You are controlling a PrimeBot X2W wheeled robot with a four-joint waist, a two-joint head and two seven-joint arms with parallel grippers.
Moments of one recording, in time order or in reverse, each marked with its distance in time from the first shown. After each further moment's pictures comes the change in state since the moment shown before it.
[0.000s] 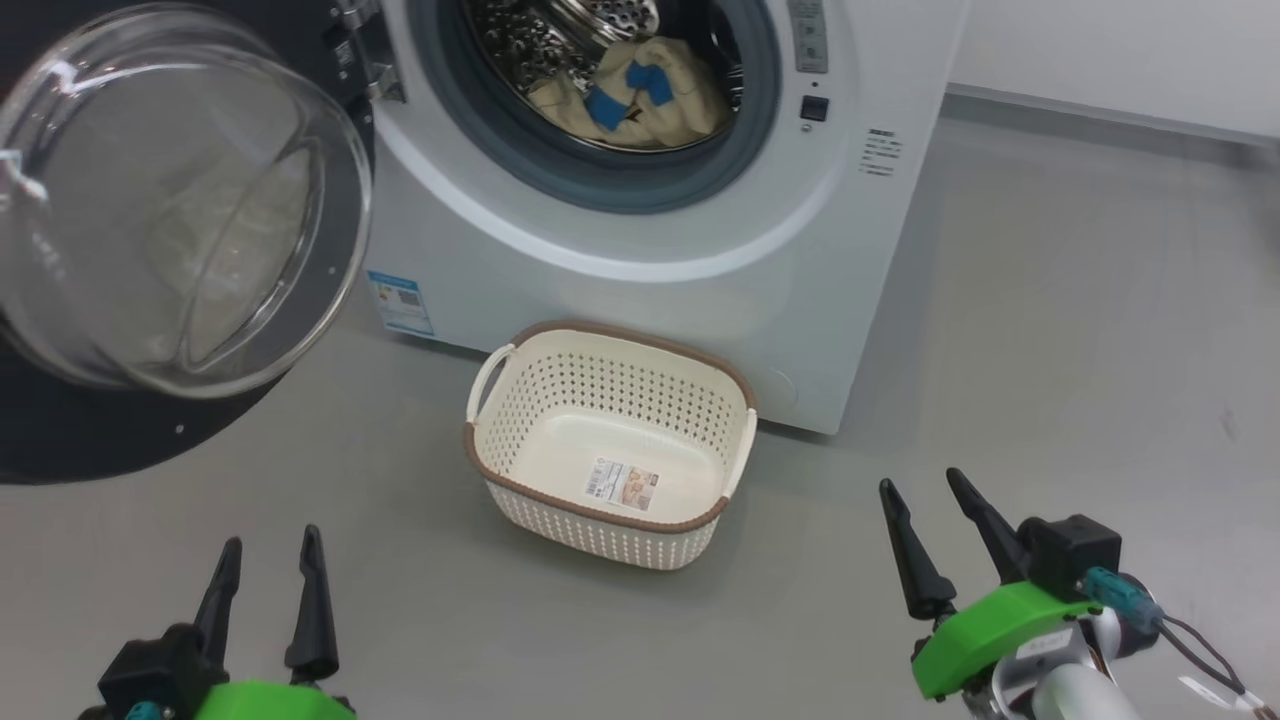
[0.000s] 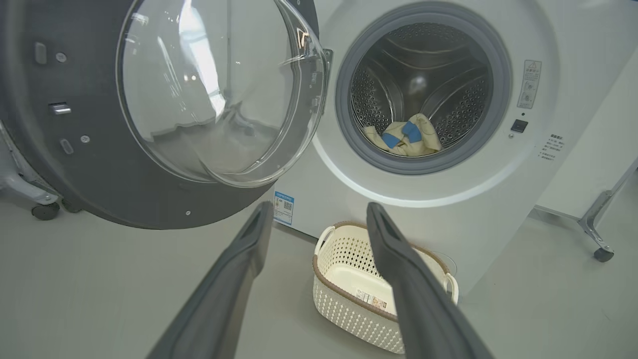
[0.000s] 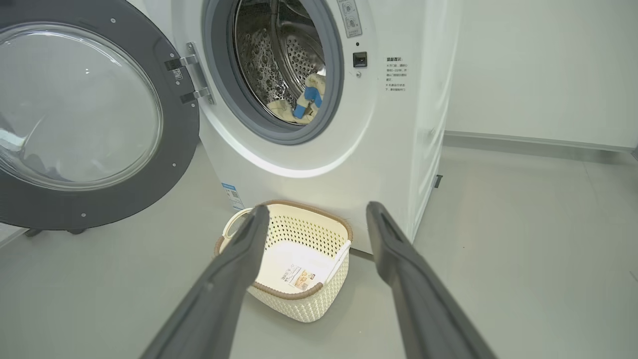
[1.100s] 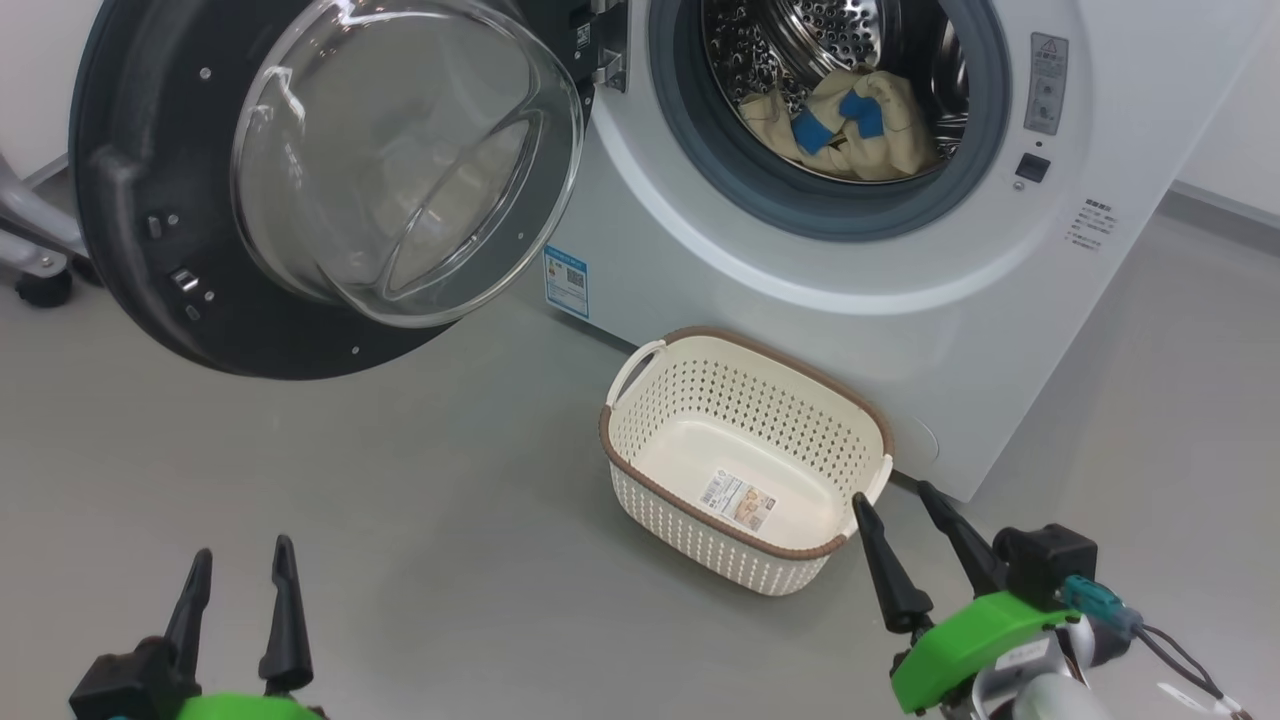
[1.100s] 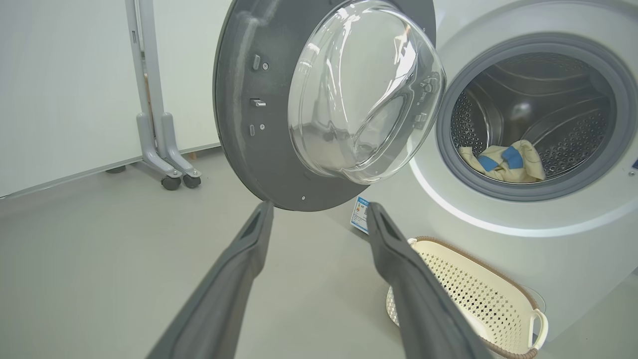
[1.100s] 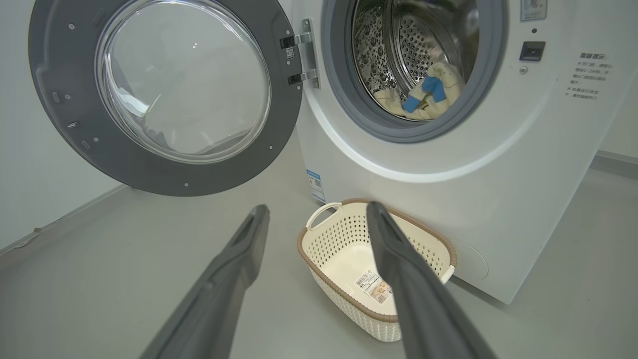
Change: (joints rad) left arm 0.026 0.016 0.035 -0.014 0.009 0.001 0.000; right arm 0.004 0.000 0.058 0.000 0.052 0.000 0.000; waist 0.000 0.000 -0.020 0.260
